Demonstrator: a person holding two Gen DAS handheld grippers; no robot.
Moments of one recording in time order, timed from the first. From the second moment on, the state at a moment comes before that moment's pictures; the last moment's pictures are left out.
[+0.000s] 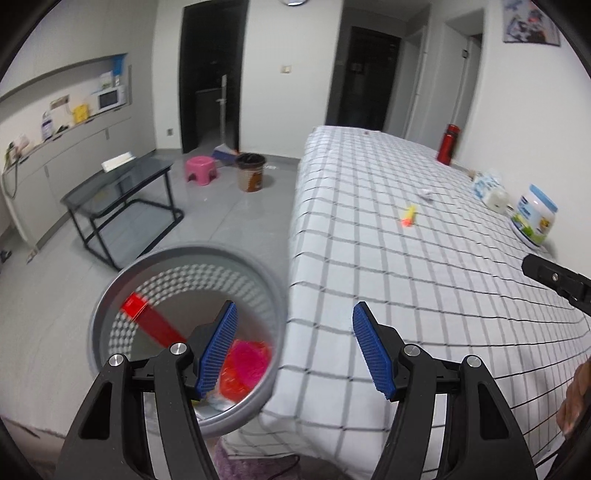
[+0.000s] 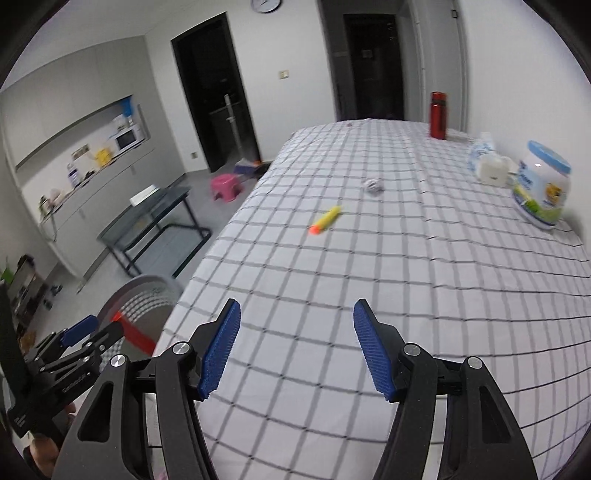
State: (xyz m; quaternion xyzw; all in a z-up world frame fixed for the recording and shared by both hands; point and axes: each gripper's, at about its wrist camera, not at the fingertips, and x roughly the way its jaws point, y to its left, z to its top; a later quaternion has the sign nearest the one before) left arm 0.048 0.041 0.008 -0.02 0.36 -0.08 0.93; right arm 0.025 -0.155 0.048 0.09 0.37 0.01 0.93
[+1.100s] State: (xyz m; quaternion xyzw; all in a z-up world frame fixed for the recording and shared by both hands) left arm 0.182 -0.077 0.042 0.01 0.36 -0.12 0.93; right arm 0.147 -0.244 0.067 0.07 0.36 0.03 0.93
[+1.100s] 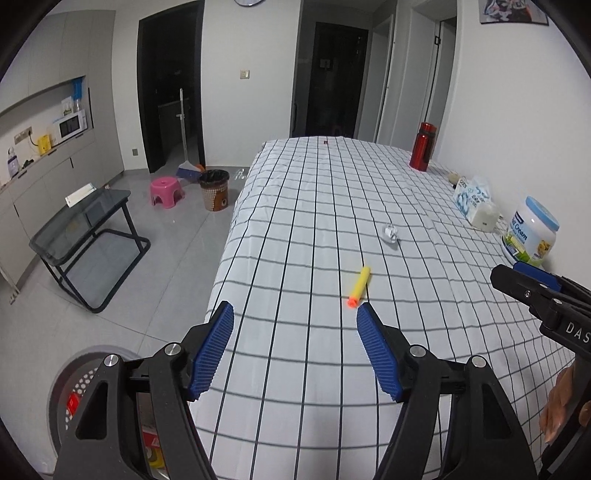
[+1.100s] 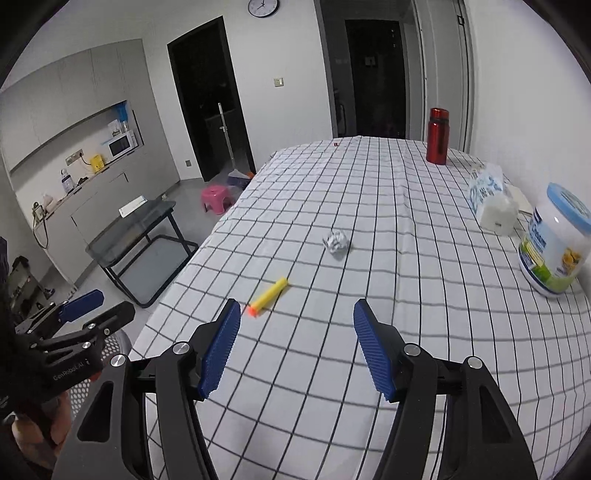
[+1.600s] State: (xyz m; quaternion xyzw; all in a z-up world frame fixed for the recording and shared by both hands) left arm 0.183 -0.083 0.030 0.03 0.37 -0.13 0.92; right arm 0.138 -0.270 0.044 0.14 0.37 0.01 0.92
